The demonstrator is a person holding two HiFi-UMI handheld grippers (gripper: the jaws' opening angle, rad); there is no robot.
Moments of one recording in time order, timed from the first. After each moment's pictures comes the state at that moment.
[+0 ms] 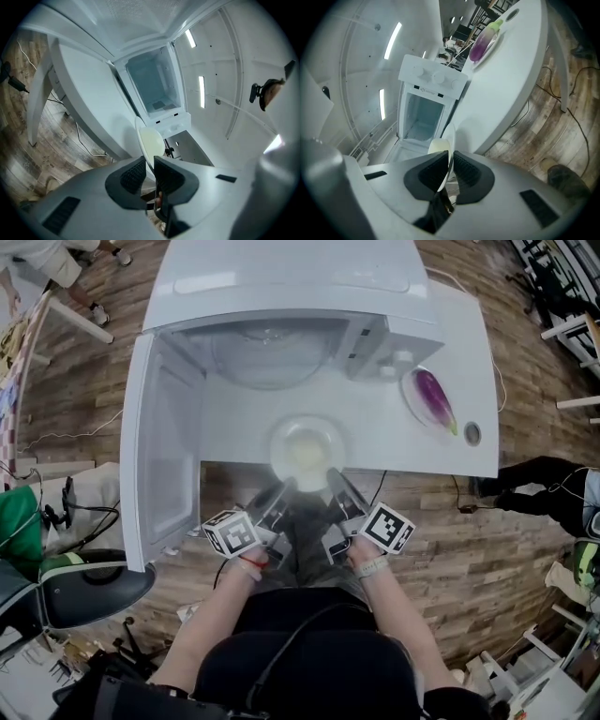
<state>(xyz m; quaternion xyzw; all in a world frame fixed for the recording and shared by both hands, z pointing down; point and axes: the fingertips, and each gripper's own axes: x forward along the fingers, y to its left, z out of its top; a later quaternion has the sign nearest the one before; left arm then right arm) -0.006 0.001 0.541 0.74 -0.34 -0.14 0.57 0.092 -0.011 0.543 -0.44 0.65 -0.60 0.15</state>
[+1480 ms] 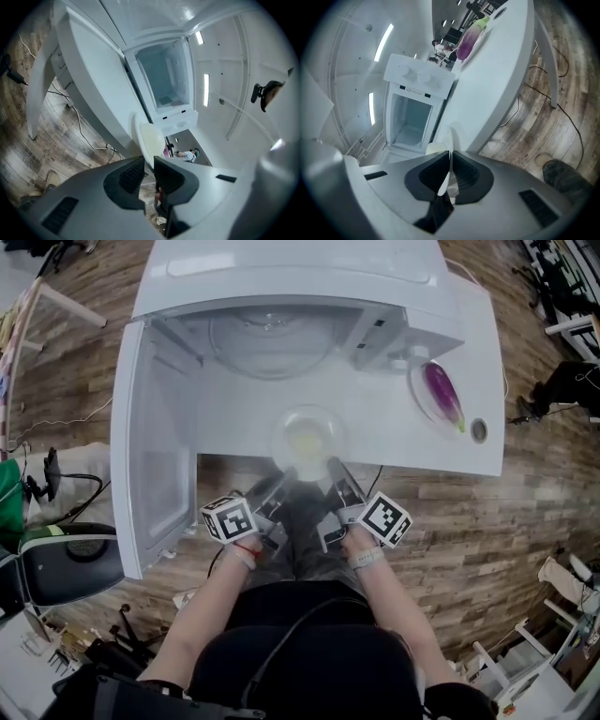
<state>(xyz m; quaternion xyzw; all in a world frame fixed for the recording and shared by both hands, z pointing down) -0.006 -0.005 0.569 0.73 -0.31 -0.12 0.60 0.092 -0.022 0.570 -0.48 0.60 -0.62 0.15</state>
